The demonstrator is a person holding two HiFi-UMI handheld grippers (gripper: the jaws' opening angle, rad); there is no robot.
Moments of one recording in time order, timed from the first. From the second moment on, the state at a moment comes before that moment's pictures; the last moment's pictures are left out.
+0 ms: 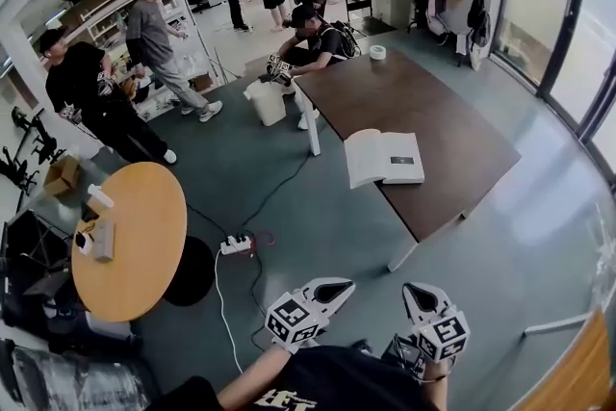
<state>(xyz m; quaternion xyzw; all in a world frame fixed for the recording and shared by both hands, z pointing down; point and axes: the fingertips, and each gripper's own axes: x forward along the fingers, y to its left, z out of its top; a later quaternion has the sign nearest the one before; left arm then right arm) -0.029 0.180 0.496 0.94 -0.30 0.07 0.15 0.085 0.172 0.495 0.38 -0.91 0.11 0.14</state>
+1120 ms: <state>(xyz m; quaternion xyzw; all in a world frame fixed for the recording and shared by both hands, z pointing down) 0.076 0.222 0.520 0.95 -0.27 0.10 0.14 0.182 0.202 0.520 0.40 -0.90 0.13 0.14</state>
